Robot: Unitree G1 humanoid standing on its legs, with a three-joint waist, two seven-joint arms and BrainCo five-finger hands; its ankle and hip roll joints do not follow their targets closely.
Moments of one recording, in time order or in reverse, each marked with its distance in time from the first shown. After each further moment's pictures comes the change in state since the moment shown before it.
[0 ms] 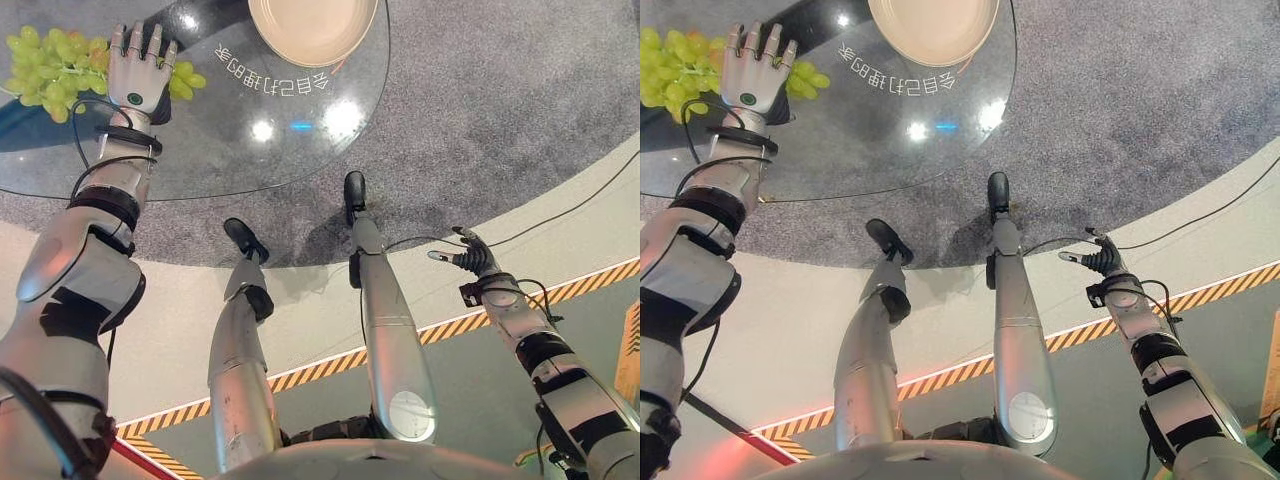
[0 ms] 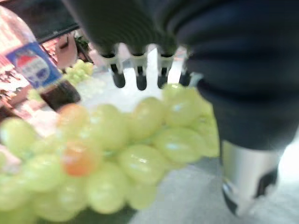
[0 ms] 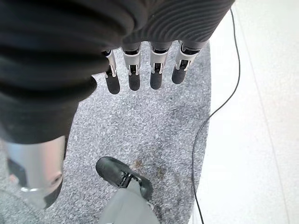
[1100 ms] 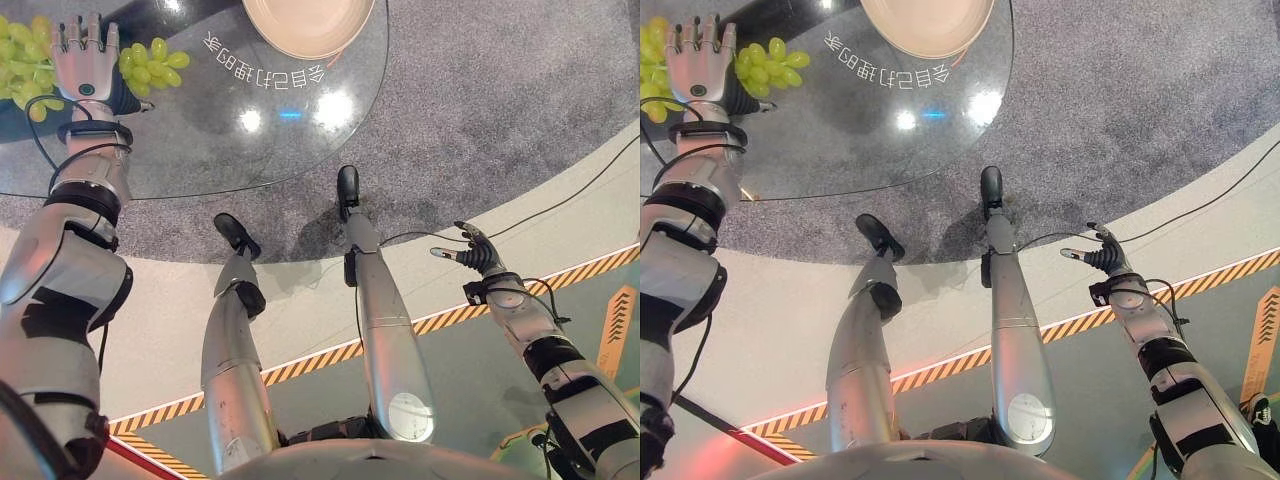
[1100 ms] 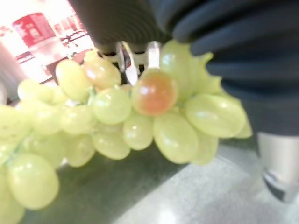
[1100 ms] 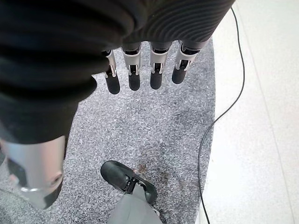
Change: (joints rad) left arm -0.016 0.048 0.080 0.024 -0.173 0.061 -0.081; right arm 0.041 -0.040 -0.002 -0.098 0.034 -0.019 -0.002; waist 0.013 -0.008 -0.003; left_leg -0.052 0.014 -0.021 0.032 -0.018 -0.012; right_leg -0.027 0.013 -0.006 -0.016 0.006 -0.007
